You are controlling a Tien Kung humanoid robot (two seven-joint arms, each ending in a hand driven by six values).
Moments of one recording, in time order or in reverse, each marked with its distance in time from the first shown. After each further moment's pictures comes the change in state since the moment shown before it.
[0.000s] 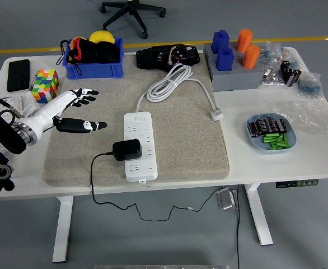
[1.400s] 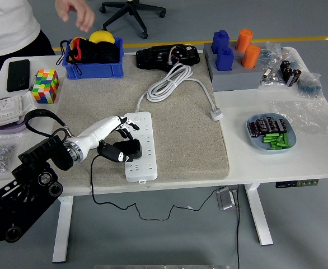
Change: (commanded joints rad) left arm -0.070 -0.086 0.259 0.127 0.099 0.134 -0.030; right arm 0.001 -0.012 -0.022 -0.005 0.001 0.001 0.000
